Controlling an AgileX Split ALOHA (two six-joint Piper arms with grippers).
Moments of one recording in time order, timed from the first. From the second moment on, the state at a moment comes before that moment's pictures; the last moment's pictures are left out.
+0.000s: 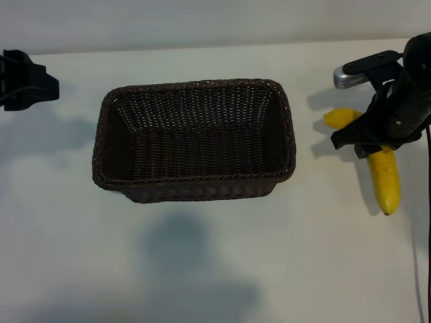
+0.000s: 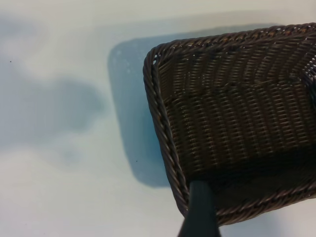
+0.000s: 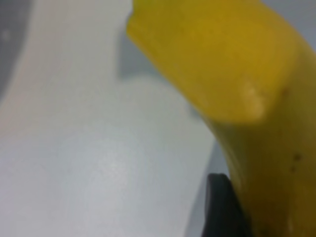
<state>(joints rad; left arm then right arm) -0.09 1.18 -1.08 -0.29 0.84 0.10 0.13 1.81 -1.10 -0.02 0.71 0.01</state>
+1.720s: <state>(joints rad) -0.09 1.18 -1.08 -0.29 0.83 0.10 0.32 1.77 -1.33 0.01 0.91 -0.03</state>
